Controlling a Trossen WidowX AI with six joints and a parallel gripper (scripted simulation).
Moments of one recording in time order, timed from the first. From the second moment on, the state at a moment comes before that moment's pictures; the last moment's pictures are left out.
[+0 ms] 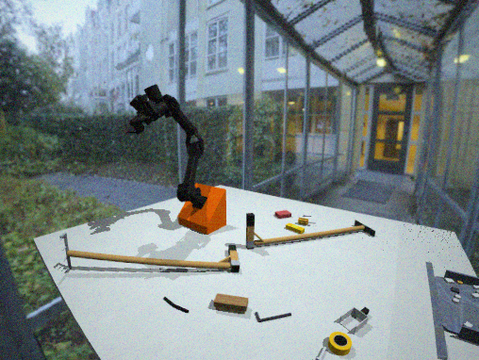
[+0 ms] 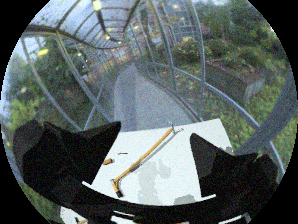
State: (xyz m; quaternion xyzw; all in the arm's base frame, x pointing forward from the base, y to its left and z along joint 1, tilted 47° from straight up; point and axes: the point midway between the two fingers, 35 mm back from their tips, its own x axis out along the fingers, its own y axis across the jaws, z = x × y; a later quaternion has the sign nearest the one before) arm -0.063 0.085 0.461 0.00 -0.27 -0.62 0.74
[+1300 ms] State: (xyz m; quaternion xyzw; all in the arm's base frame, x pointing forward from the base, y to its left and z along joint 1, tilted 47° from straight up) arm -0.154 0.062 0.566 -0.05 -0.40 -0.50 0.77
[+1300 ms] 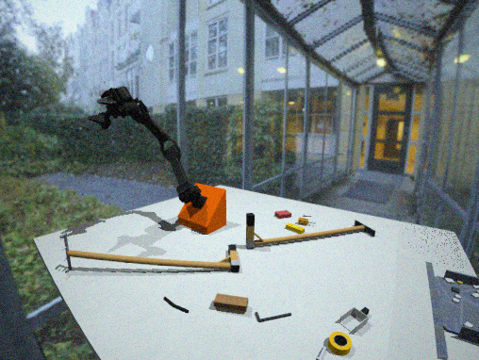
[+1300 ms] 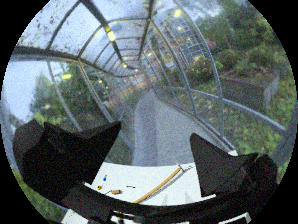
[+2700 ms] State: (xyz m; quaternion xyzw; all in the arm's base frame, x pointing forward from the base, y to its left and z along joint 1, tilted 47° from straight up) arm -0.250 -0.029 0.636 0.02 -0.54 -0.41 0.74
